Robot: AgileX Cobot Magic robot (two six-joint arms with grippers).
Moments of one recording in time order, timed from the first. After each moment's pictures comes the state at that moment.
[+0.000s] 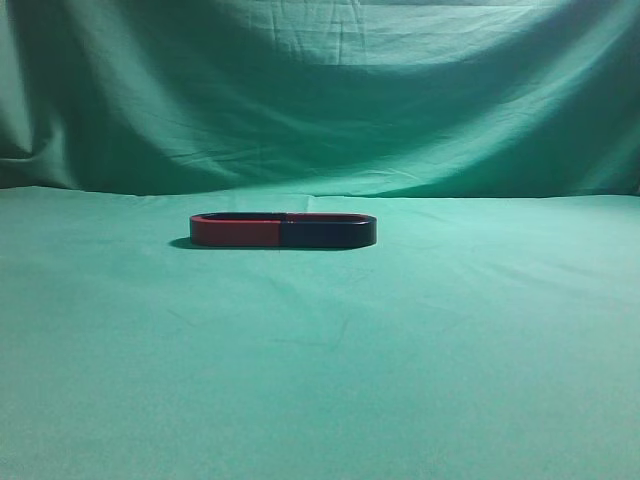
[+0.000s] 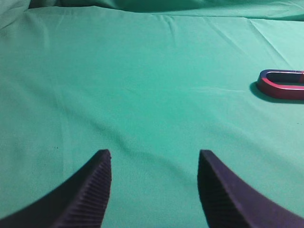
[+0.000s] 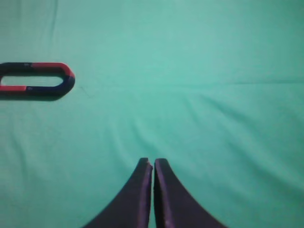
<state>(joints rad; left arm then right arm) -0.01 -0.01 0.02 -0.01 0.35 -0.03 0.49 0.82 -0.93 -0.26 1.05 0.48</state>
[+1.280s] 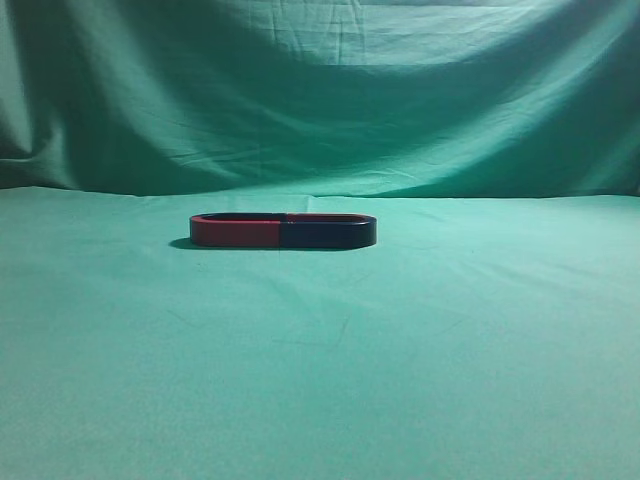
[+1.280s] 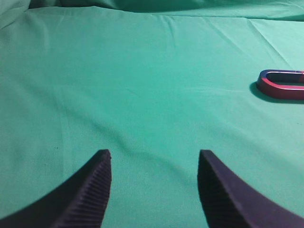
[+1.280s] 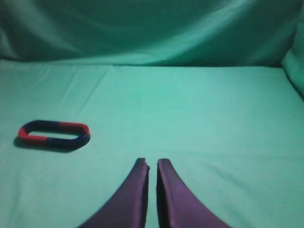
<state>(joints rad) -0.01 -0.01 0.02 -0.01 0.35 -0.03 0.26 0.12 -0.34 -0.08 0.58 0.13</state>
